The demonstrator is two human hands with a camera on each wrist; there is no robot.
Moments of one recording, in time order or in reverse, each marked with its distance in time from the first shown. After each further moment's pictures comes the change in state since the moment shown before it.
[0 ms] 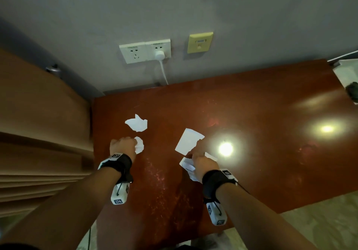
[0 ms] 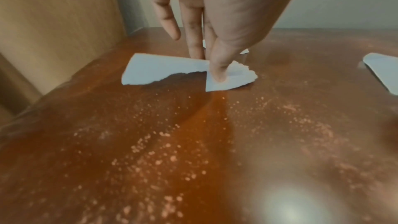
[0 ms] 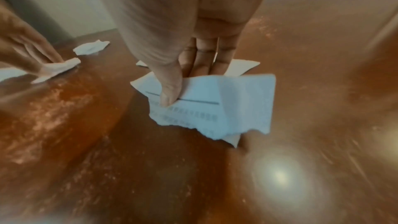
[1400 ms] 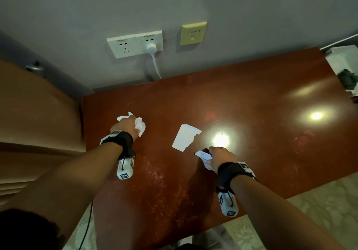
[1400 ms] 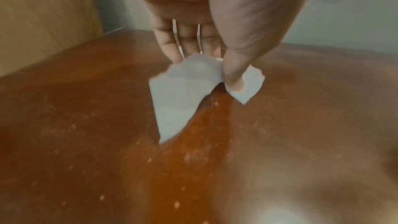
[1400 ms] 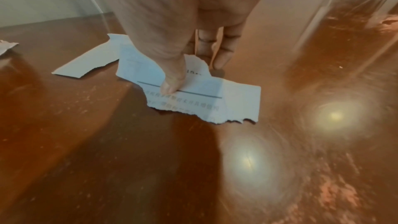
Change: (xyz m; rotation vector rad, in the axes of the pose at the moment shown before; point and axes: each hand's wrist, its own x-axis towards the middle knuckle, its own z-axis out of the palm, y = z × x) left_hand 0.057 0.007 -0.038 -0.384 -0.059 0.021; right_hand -0.014 0.043 -0.024 -0.023 0.051 0.190
